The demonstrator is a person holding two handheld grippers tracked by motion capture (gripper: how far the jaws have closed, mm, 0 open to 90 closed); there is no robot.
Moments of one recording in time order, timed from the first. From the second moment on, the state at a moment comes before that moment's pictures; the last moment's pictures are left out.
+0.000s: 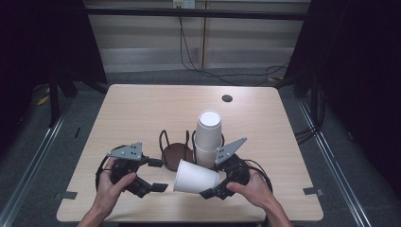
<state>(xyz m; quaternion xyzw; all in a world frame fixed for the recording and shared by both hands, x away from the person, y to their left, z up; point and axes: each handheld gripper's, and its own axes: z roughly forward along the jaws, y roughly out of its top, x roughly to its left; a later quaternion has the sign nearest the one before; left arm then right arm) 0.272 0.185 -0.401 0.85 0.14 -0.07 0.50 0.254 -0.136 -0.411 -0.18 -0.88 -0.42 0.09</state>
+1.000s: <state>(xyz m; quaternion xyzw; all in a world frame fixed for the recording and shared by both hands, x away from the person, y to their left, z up) 0.259 0.172 -0.409 0.80 0.13 -0.06 0.58 0.253 -0.133 -0.408 -0.16 -0.86 -0.48 0.09</state>
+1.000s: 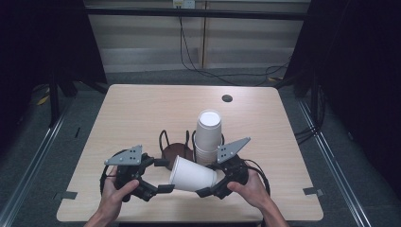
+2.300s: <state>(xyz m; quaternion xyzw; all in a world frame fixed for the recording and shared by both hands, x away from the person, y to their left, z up) 0.258 0.144 -0.419 0.81 0.11 -0.07 0.57 0.250 -0.123 -0.414 -0.14 -0.87 -0.47 0.10</state>
